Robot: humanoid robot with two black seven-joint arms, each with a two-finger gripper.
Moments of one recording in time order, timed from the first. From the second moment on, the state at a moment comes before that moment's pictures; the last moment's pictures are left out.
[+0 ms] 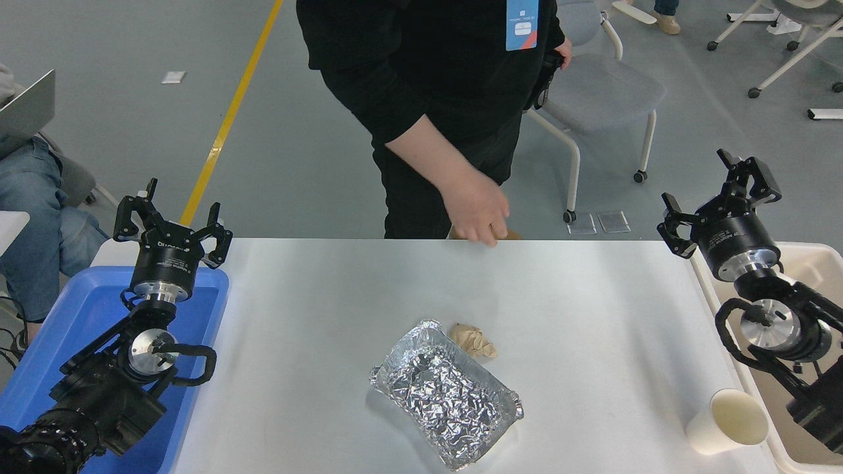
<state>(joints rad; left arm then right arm) -0.61 0.21 -0.90 -0.40 -0.07 -0.57 -0.54 0.47 -0.54 0.85 1.02 -0.04 0.04 0.35</state>
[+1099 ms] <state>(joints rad) -0.61 0.21 -0.90 -0.40 -0.07 -0.57 -0.54 0.52 -0.53 0.79 1.00 -0.03 0.05 0.35</state>
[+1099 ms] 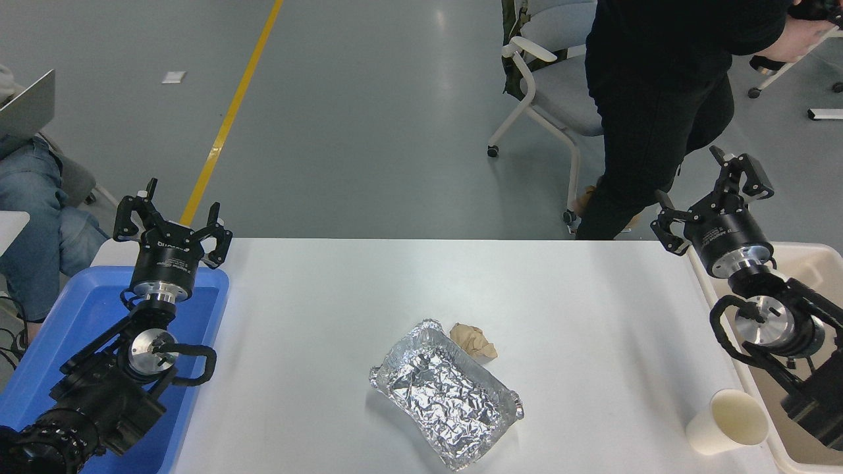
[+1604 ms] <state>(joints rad) -0.61 0.21 -0.90 -0.40 -0.07 -0.57 -0.54 0.90 -0.64 0.22 0.88 0.00 0.05 0.32</state>
